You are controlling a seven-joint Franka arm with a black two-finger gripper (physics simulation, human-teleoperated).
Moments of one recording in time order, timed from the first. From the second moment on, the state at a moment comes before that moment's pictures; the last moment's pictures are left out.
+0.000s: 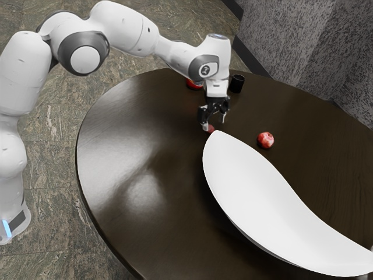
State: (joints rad) arm 0.34 0.38 -0.10 -1.62 -0.16 2.14 1.43
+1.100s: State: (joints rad) arm 0.31 0.20 -0.09 -1.66 -0.21 2.15 1.41
